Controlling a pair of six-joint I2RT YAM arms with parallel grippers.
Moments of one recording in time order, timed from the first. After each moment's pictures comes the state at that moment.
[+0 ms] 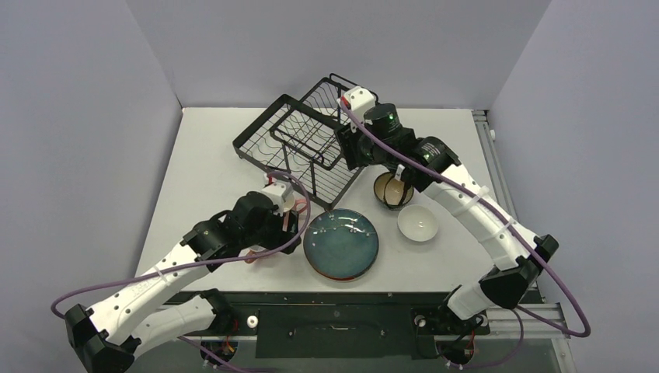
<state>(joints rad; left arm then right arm) -0.79 0.92 0.86 -0.72 -0.08 -0.43 0.76 1.48 1.72 -0.77 0.20 0.02</state>
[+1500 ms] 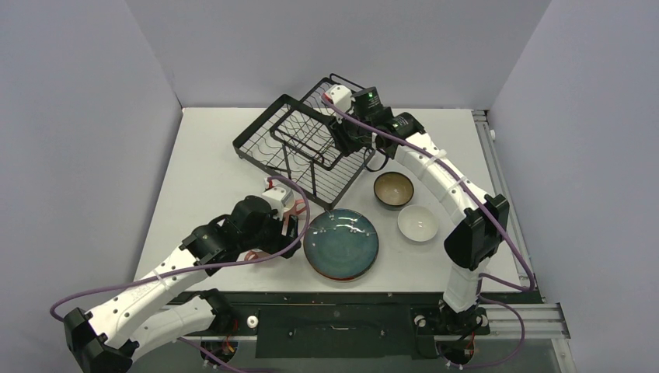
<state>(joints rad) -0.79 0.87 0.80 -0.68 -0.03 -0.40 0.60 1.83 1.89 -0.75 -0.09 -0.21</state>
